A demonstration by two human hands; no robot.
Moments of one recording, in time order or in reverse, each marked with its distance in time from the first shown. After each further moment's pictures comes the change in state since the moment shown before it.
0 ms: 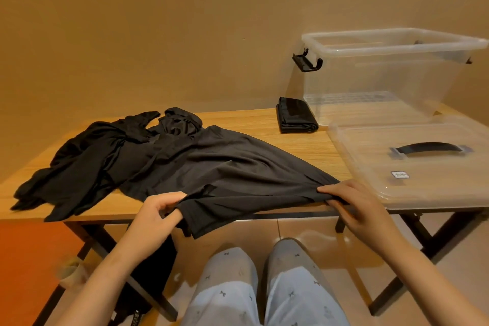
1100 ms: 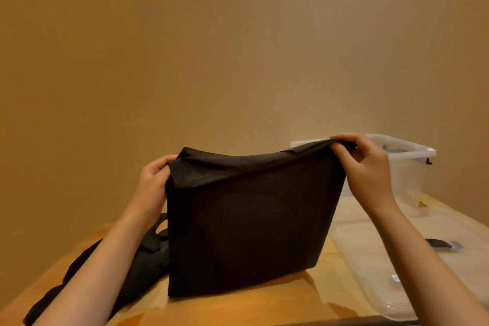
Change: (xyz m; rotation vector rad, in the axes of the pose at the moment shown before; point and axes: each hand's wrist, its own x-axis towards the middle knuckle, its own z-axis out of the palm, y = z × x) left_hand 0.131 0.166 -0.088 -0.397 0.357 0.184; right_hand 0.190 -0.088 -0.145 0.400 0.657 0.029
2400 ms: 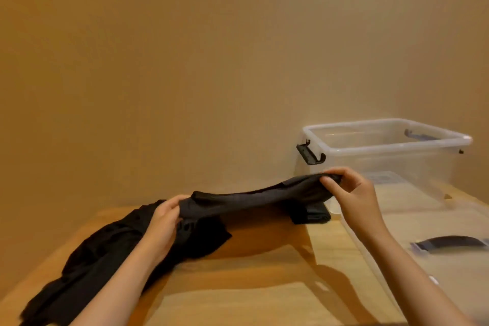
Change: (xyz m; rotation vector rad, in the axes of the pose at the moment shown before) left_hand 0.007 -0.133 -0.037 0.106 -0.052 -0.372; right_hand -0.045 0.062 0.051 0.103 -0.143 0.349
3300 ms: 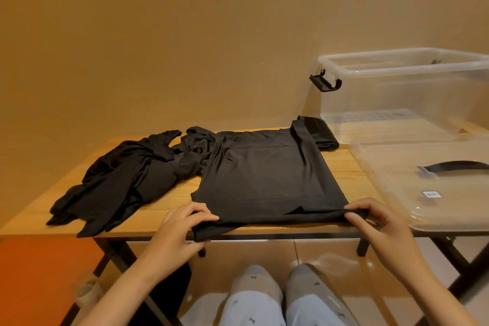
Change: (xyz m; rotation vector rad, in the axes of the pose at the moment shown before) left_hand -0.141 -0.112 -0.018 0.918 -0.278 0.361; right_hand -0.170 0.067 -0.043 -0.199 -0.250 0.108
